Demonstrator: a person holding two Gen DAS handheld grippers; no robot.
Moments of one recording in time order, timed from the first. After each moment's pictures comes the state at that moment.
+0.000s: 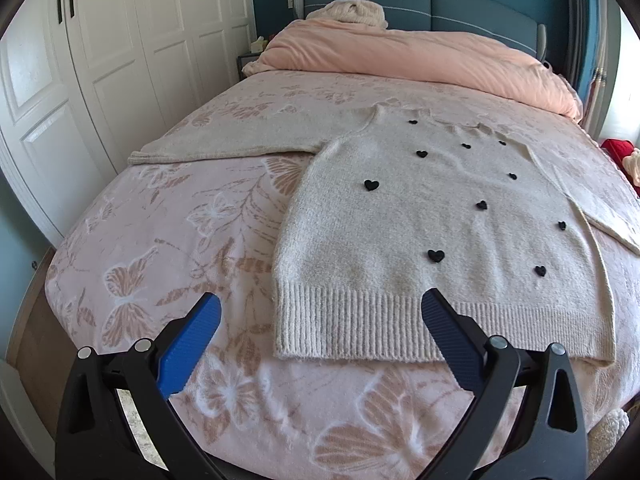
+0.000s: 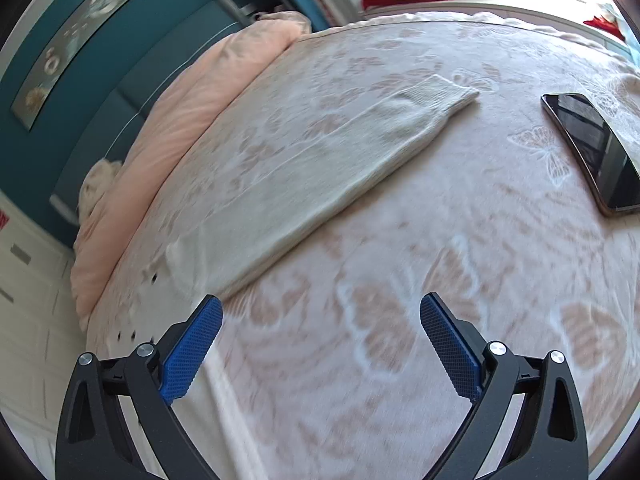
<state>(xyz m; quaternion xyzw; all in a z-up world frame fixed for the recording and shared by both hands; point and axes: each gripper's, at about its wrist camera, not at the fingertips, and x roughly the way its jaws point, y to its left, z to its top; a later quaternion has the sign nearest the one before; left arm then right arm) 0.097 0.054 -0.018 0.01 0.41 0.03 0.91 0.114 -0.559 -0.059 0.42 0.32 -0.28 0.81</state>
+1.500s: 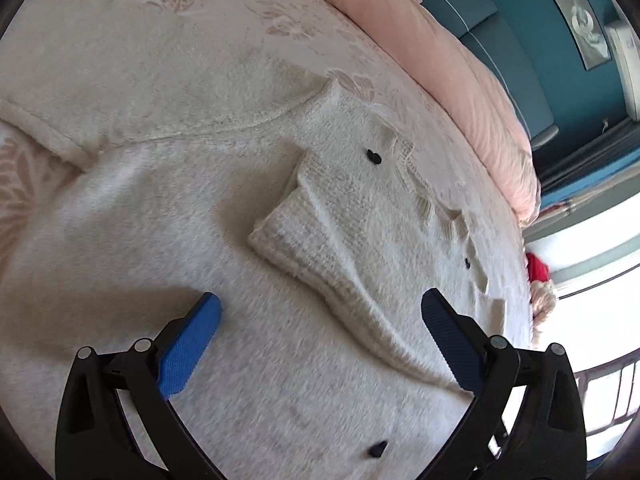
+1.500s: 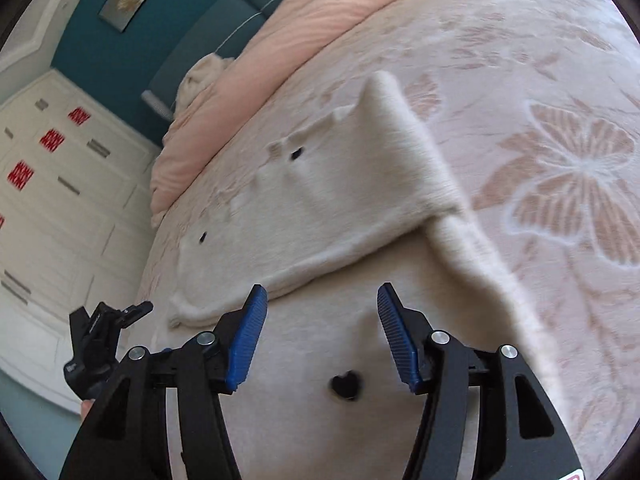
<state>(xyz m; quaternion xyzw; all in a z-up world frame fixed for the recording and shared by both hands) 0.398 0.008 -0.107 -0.33 0.49 -0.09 0.80 0.264 -0.374 -0.101 0.39 0.37 -0.02 0.84</state>
